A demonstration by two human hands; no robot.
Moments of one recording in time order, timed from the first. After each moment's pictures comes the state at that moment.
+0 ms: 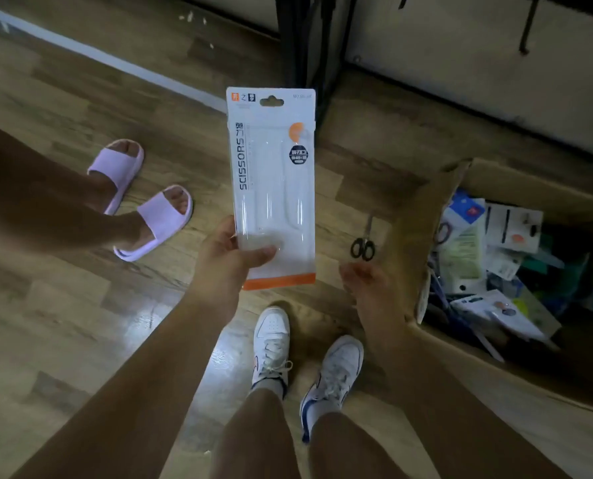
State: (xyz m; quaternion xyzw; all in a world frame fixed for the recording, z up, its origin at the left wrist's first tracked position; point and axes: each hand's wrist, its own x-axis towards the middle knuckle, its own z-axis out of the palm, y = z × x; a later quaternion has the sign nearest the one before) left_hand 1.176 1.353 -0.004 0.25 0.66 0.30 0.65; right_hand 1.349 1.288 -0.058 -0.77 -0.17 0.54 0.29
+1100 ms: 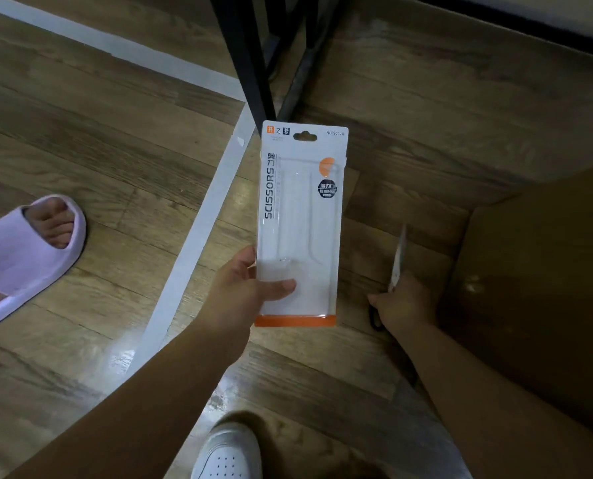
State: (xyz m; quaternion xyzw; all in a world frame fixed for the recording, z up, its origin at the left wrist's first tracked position) left_hand 1.226 1.410 -0.304 0.22 0.65 0.20 0.69; right_hand 1.414 1.374 -0.373 -0.87 -0.26 0.42 0.01
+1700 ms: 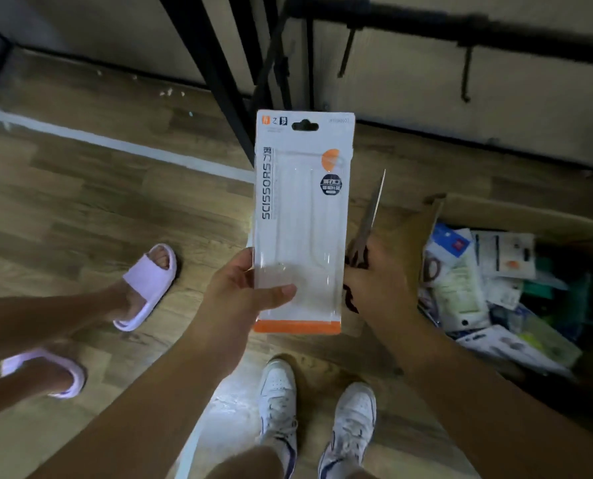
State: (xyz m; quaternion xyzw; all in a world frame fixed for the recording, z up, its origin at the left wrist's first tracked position) left_hand 1.229 1.395 0.041 0.30 0.59 0.24 0.71; right_hand 1.390 1.372 0.009 -0.72 -0.26 0.55 0.33
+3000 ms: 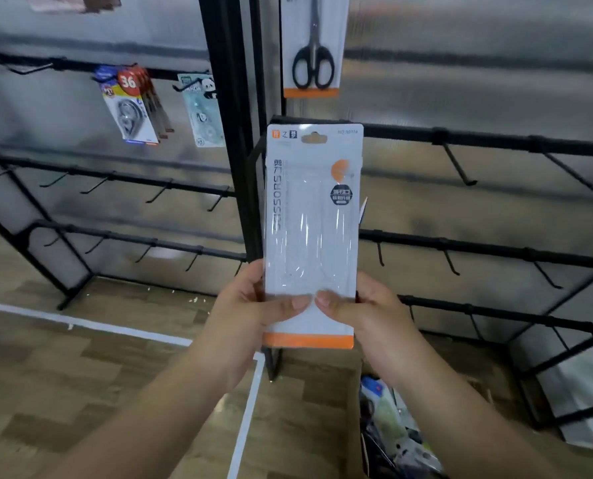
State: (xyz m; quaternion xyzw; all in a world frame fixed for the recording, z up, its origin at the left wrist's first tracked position) left_hand 1.209 1.384 0.487 0.49 0.36 0.36 0.71; right_hand 1.359 1.329 0.487 -0.55 -0.36 0.52 0.54
